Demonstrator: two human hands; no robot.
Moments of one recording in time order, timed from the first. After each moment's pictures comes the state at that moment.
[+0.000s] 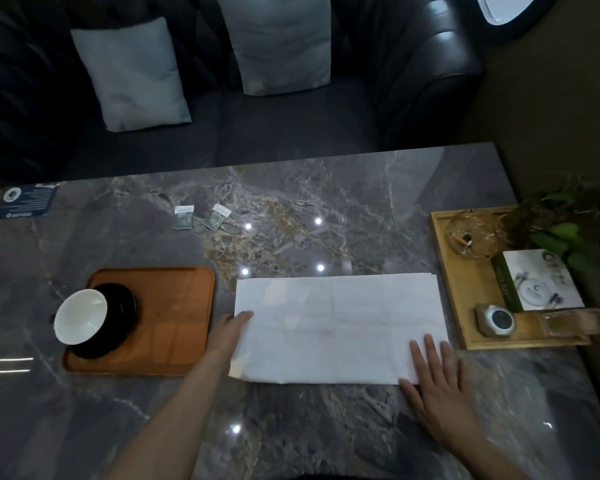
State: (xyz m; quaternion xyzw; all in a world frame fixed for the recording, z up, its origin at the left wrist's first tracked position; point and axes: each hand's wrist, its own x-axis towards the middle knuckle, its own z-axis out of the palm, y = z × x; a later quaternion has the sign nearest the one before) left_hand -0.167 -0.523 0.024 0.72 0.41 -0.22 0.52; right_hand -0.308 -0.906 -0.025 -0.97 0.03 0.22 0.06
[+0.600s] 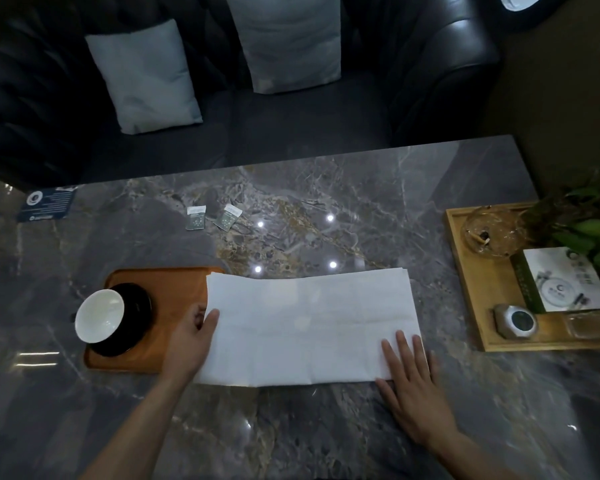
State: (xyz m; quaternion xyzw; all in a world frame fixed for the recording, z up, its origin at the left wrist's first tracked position) left_hand -0.188 -0.457 0.068 0.89 0.23 -0.08 0.39; right_hand -0.294 -0.849 -0.019 -0.97 -0.04 0.21 0.13
